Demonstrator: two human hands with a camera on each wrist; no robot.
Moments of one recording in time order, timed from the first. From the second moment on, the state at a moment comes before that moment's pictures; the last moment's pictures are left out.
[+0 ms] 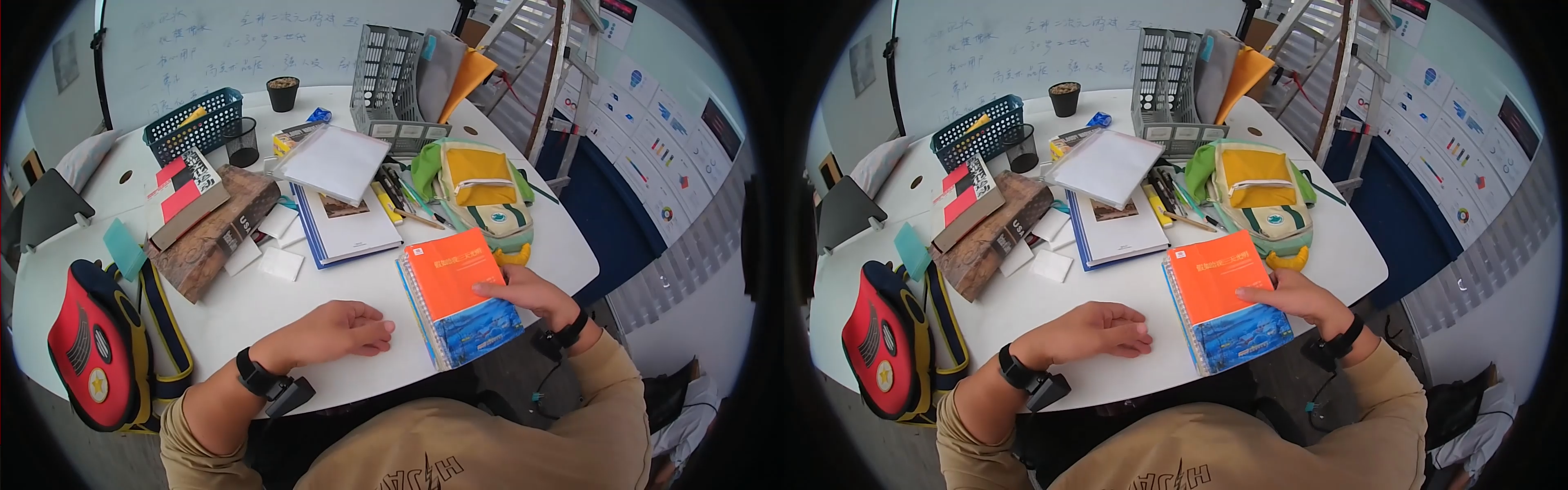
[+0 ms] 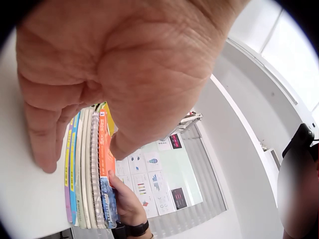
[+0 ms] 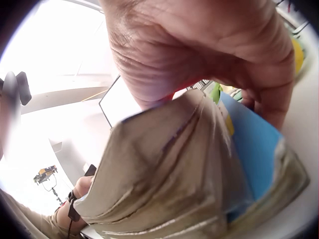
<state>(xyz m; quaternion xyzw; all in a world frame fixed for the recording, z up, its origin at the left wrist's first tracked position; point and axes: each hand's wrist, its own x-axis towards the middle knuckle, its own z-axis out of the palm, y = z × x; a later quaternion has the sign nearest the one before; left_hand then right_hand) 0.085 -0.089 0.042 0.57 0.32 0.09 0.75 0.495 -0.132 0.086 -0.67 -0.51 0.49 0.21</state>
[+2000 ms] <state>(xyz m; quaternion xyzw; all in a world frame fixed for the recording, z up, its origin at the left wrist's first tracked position) 0.065 -0.069 0.011 0.60 0.34 0.65 0.34 0.327 -0.020 0.035 -0.30 -0.73 0.46 0.40</state>
